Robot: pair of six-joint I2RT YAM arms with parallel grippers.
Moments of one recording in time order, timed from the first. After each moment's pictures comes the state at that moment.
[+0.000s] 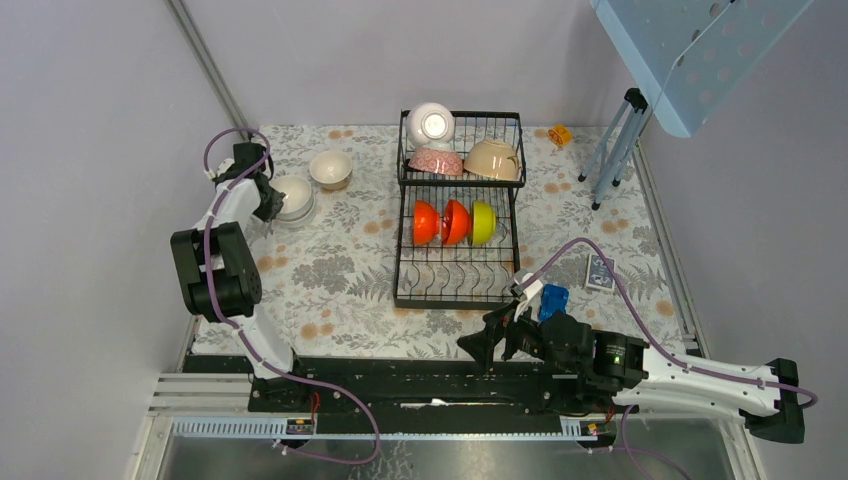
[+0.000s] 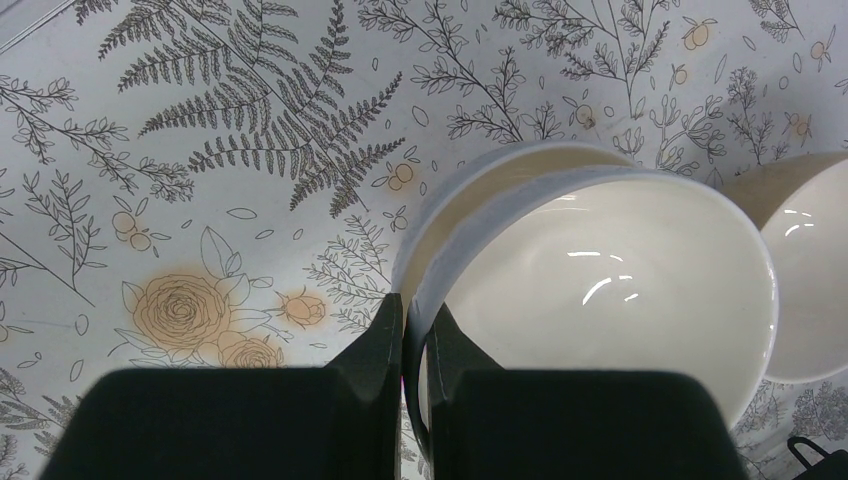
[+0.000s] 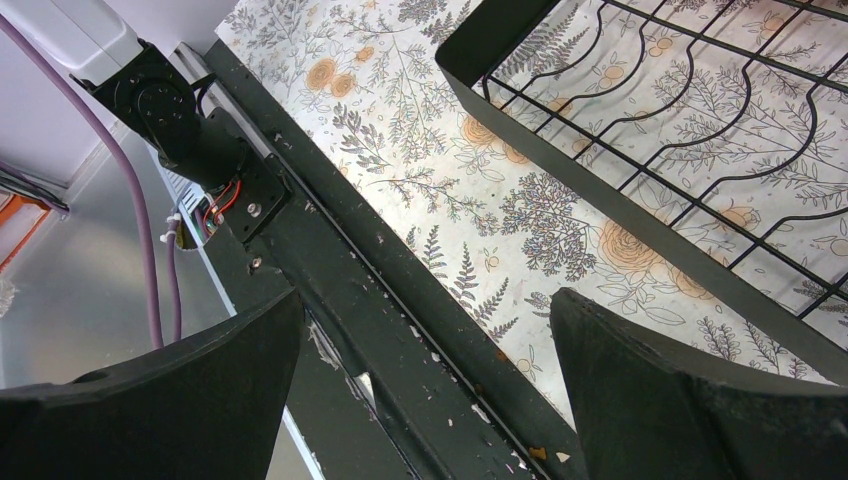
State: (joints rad) left arm 0.20 1.80 1.35 -0.58 -0.23 -0.79; right arm 1.30 0.49 0.36 -0.19 0.28 0.57
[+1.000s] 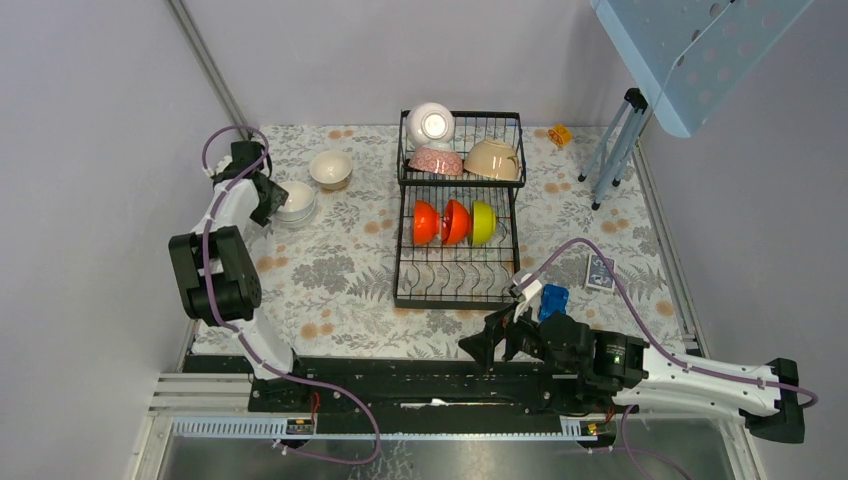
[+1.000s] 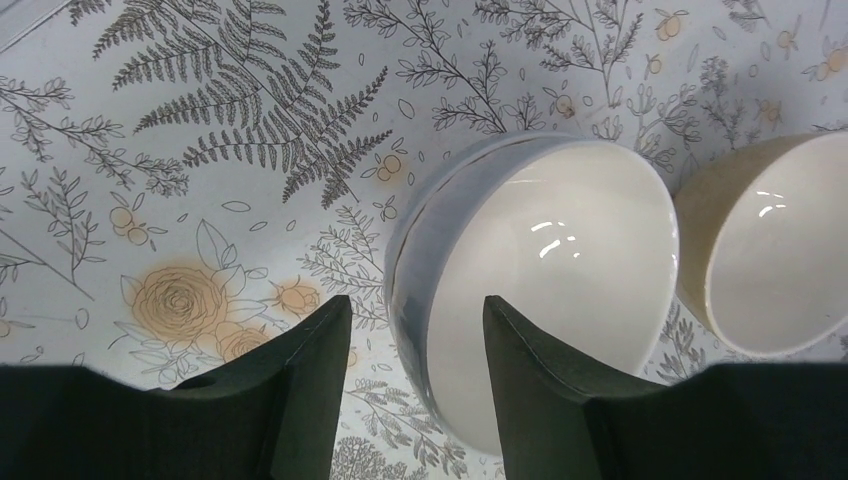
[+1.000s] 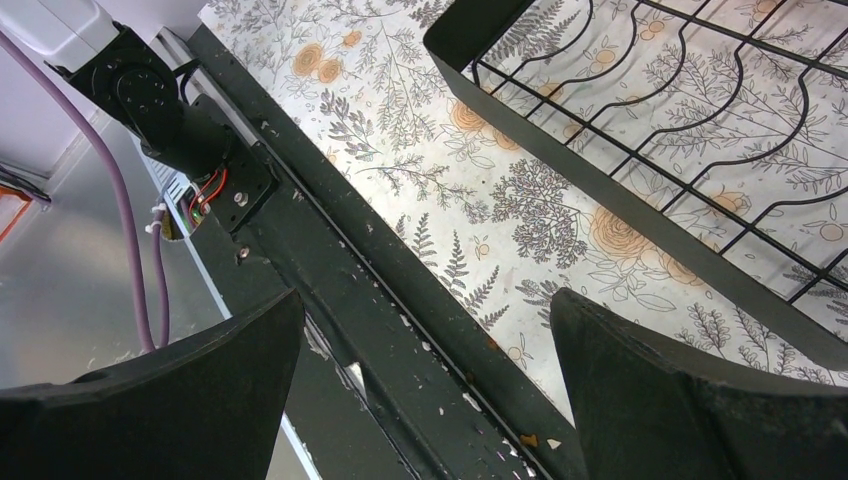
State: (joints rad) left arm 0.20 1.78 1.35 -0.58 -0.21 -0.78; right arm 1.30 0.50 0.36 -0.22 0.28 0.57
